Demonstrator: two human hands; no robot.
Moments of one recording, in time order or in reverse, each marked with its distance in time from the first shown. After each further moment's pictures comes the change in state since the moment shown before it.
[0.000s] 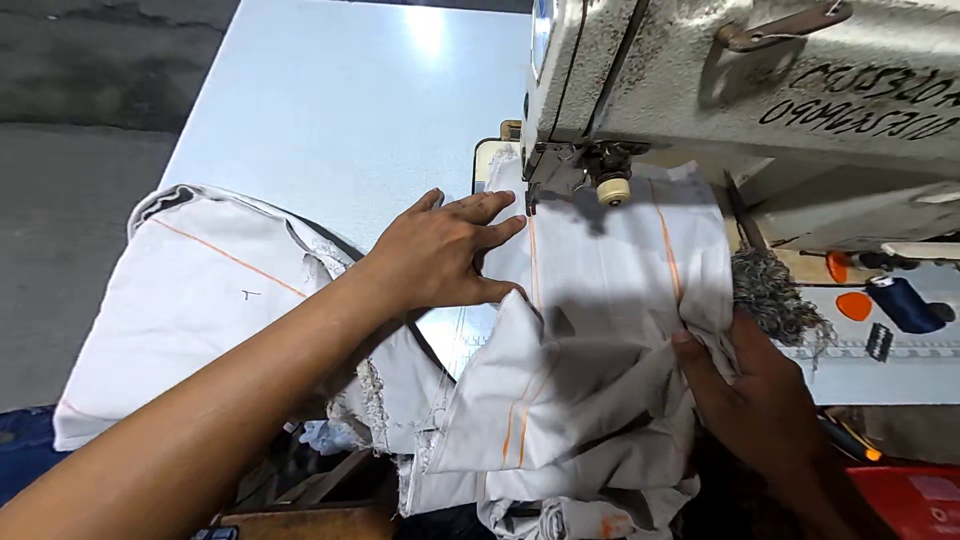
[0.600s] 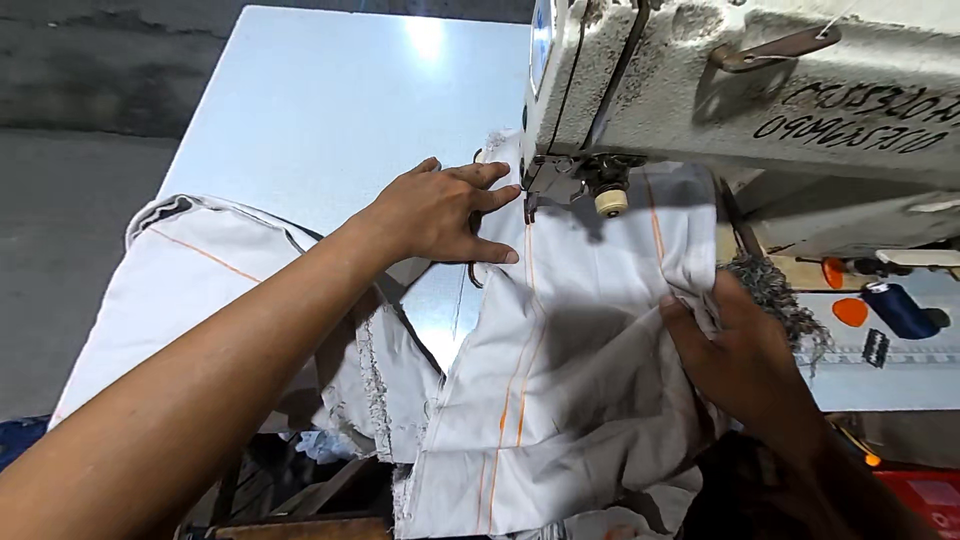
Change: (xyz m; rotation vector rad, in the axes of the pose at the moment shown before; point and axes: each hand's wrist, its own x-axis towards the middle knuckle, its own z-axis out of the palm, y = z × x) left_hand 0.038 -0.030 -0.025 0.020 -0.129 -0.016; right_hand 0.039 -0.004 0.004 -0.070 -0.054 0.040
